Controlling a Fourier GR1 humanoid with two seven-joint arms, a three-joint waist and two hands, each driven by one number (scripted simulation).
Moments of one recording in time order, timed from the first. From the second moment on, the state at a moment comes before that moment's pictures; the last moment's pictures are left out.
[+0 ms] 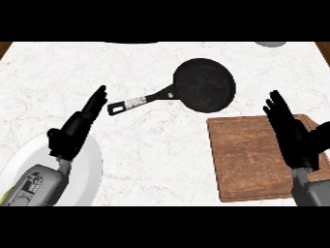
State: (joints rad) left arm -0.25 0.36 -0.32 -1.35 0.22 0.10 -0.10; right arm -0.13 -0.36 0.18 -1.46 -0.36 -0.23 0.07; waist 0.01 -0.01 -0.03
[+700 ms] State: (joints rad) left arm -0.18 0.51 -0.16 -1.20 0.19 0.24 0.08; right arm -0.23 -0.55 -0.03 -1.40 -0.56 0.24 -0.24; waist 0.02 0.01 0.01
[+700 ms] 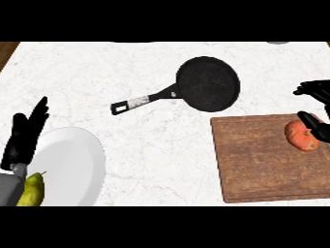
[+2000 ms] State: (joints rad) left arm -0.17 0.53 -0.13 -1.24 0.16 0.26 0.19; right arm -0.41 -1.06 0.13 -1.31 0.17 0.57 -0.48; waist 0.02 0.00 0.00
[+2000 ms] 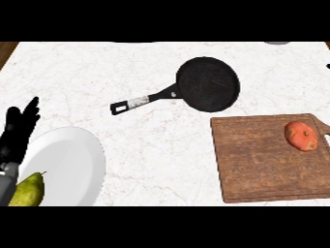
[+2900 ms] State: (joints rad) left arm -0.13 0.49 -0.05 -1.29 0.10 0.21 0.23; right arm -0.37 -0.87 0.24 -1.28 0.63 0.46 -0.47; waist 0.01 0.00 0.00
